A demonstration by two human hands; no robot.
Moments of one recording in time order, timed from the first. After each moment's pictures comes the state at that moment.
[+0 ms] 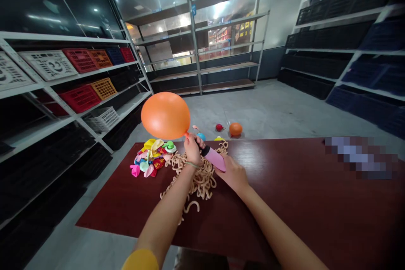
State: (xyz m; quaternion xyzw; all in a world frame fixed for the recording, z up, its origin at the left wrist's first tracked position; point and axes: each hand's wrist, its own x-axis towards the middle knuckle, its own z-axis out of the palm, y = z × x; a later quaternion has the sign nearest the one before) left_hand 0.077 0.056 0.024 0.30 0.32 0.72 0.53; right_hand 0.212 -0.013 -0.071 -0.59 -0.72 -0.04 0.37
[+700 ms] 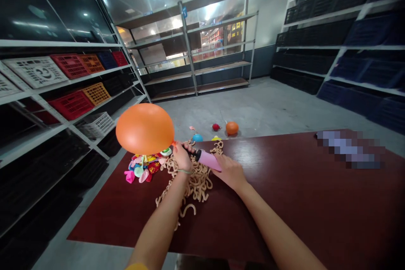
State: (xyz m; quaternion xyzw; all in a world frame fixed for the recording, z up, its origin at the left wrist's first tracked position) left_hand 0.062 0.050 0.014 0.24 0.33 0.77 0.49; right_hand 0.225 -0.011 -0.062 -0.56 -0.77 -0.06 0.31
